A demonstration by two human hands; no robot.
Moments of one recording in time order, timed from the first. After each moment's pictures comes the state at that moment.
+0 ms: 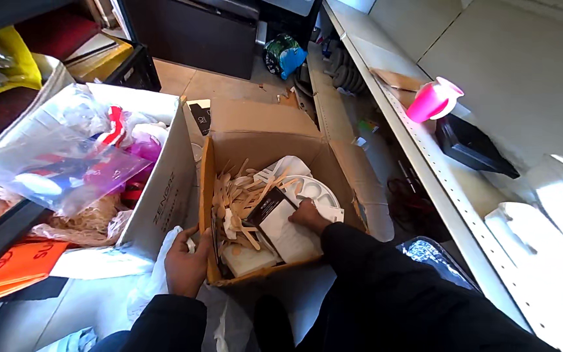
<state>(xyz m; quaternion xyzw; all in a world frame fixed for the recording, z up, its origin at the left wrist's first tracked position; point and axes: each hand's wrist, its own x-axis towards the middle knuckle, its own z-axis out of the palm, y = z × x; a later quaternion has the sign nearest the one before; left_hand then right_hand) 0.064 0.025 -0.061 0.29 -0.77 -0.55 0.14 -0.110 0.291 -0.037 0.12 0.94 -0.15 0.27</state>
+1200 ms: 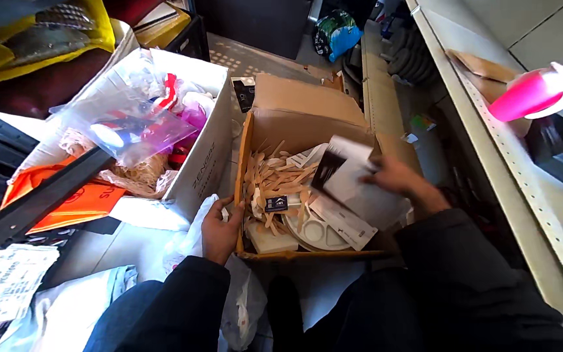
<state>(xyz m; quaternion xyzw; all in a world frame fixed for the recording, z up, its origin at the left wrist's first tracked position) 0.062 0.030 -0.064 0.31 -0.74 -0.58 0.14 -0.168 0.355 0.087 -0.12 0.97 -0.15 0.18</state>
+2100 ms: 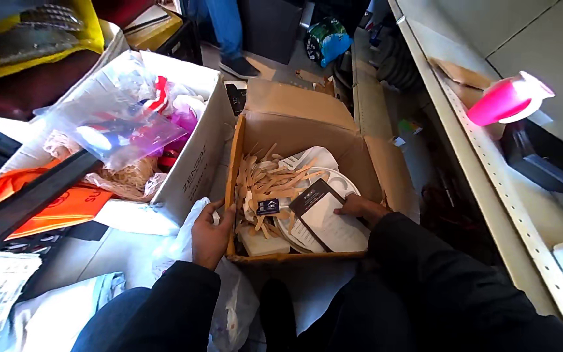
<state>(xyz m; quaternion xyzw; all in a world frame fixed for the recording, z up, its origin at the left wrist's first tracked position) 0.064 0.032 -0.058 0.31 -0.75 -0.57 0.13 -0.164 0.379 -0.039 0.01 0.93 -0.03 0.36</state>
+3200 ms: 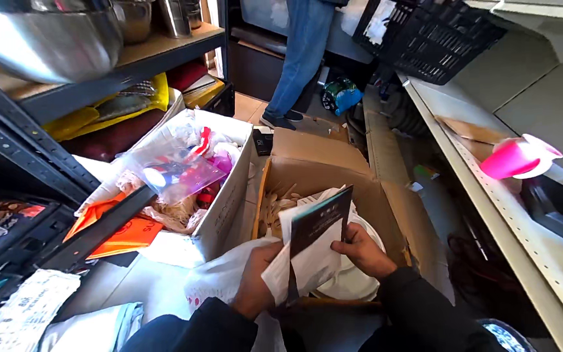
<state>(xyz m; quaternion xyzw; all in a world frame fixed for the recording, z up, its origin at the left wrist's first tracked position) 0.069 0.058 0.014 -0.04 -0.70 -0.68 0.22 -0.085 0.293 0.034 -0.28 0.66 -0.64 0.27</state>
